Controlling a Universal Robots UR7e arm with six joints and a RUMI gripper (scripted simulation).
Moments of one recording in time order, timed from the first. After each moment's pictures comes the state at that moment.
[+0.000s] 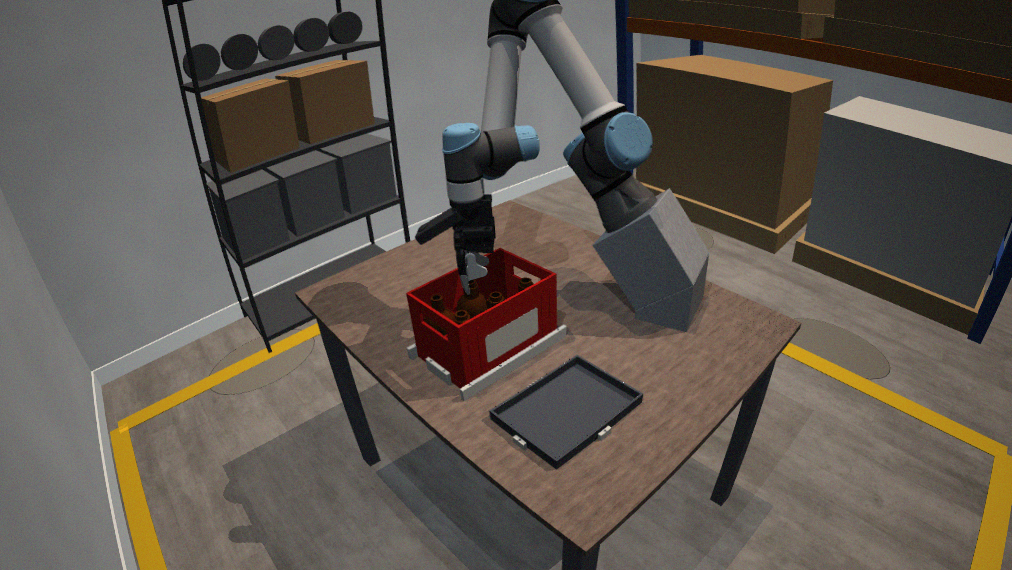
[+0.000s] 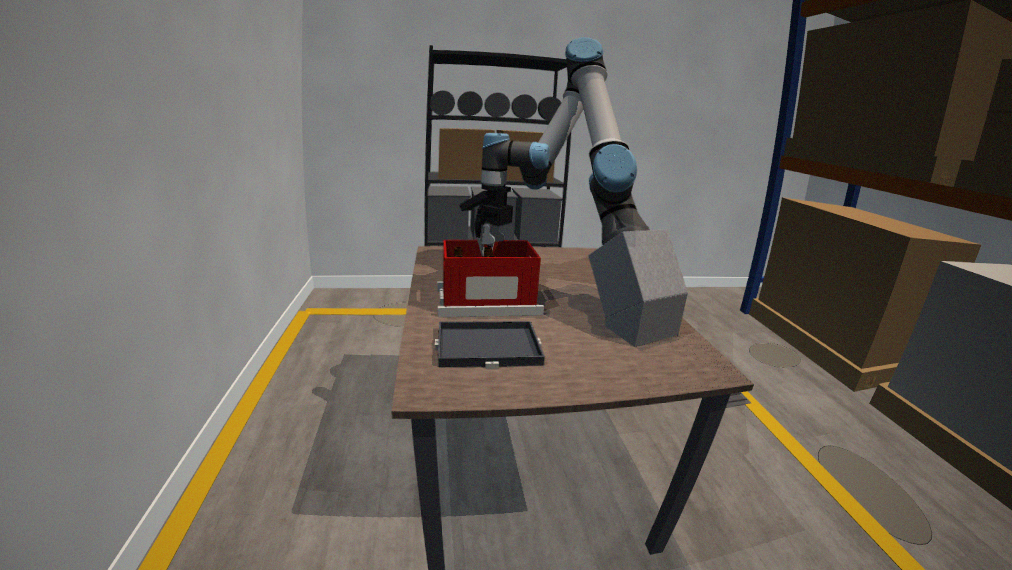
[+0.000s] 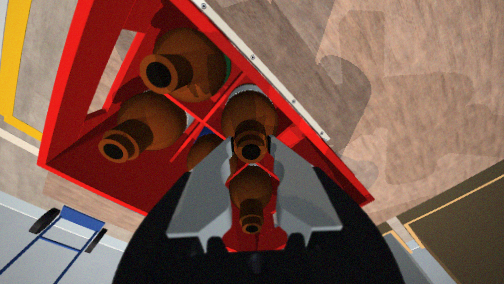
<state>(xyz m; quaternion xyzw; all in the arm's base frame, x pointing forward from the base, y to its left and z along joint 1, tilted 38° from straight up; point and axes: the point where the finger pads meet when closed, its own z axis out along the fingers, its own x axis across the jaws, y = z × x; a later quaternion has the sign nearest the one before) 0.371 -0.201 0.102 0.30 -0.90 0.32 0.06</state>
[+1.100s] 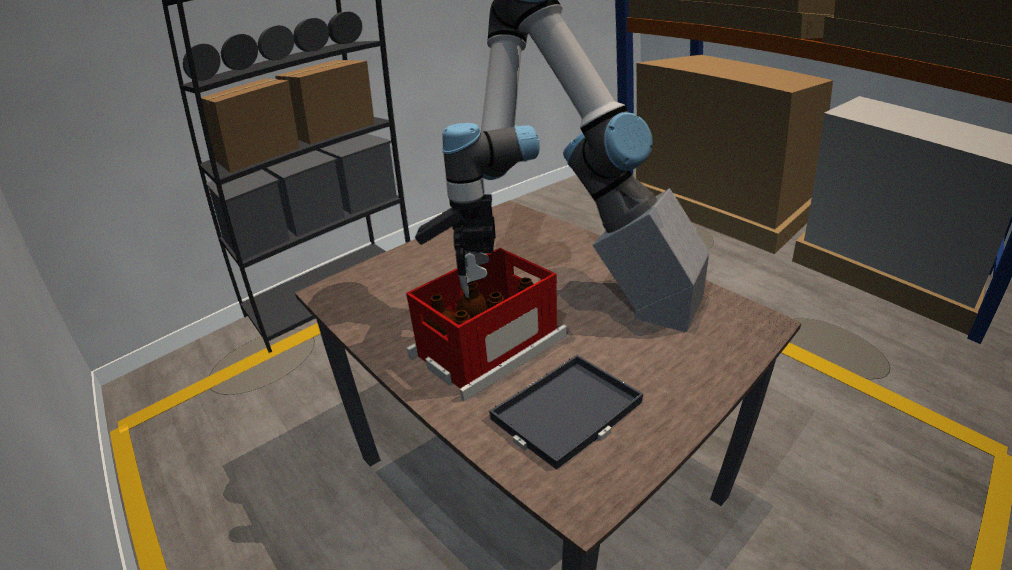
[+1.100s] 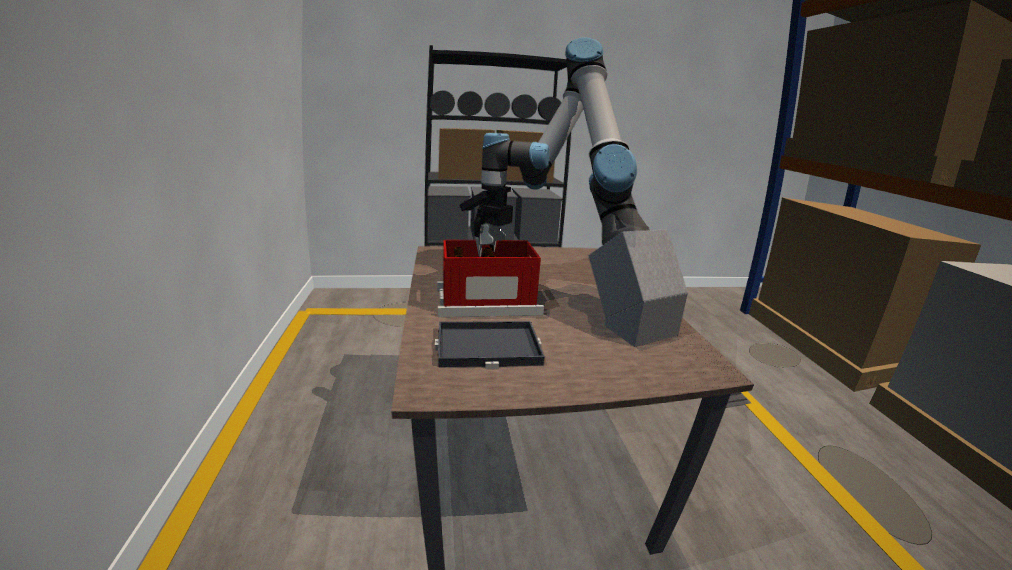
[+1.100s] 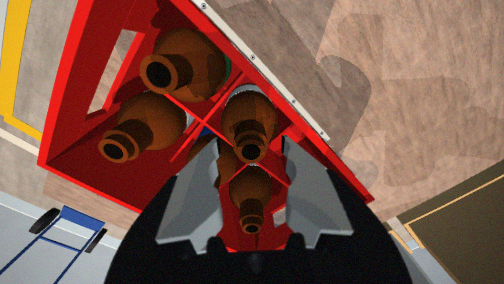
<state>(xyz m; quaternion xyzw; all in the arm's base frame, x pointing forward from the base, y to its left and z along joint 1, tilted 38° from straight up) 0.371 -0.201 0.102 0.30 -0.90 0.32 0.06</state>
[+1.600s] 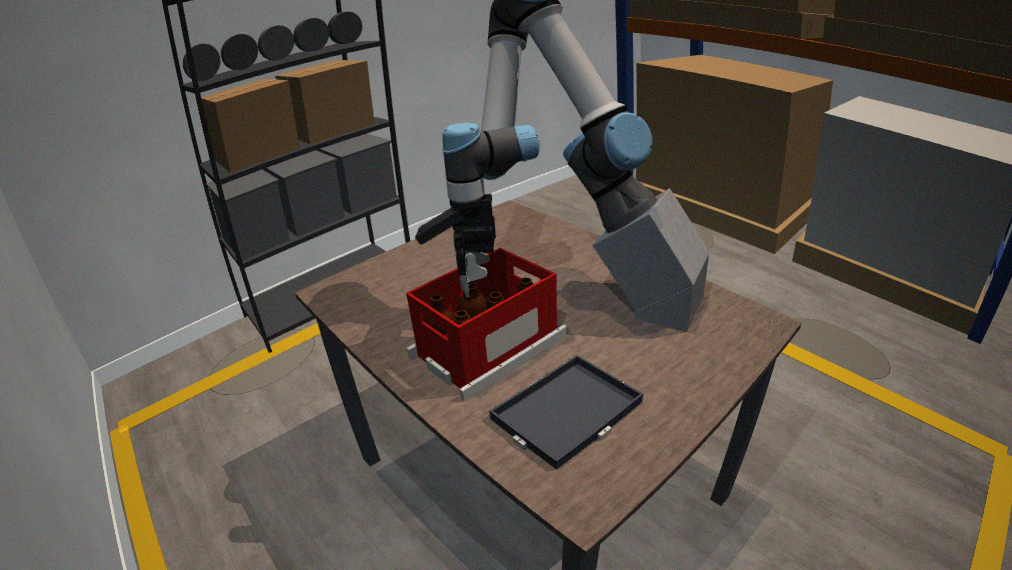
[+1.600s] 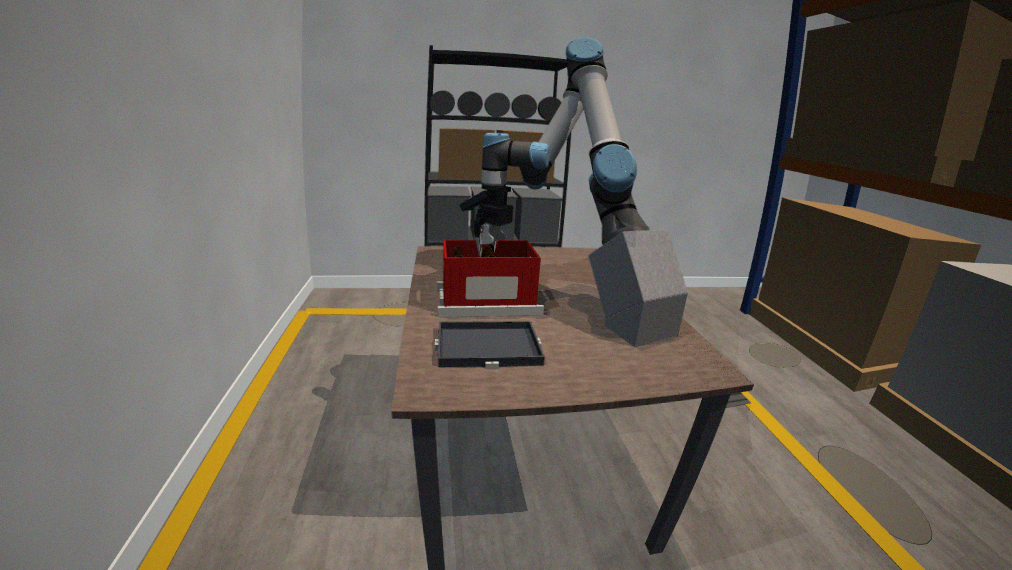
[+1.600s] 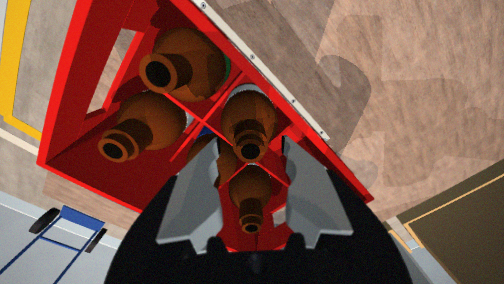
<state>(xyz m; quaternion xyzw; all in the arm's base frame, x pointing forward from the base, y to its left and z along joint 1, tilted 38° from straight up) 0.370 -0.200 0.102 0.30 -0.90 0.32 0.06</state>
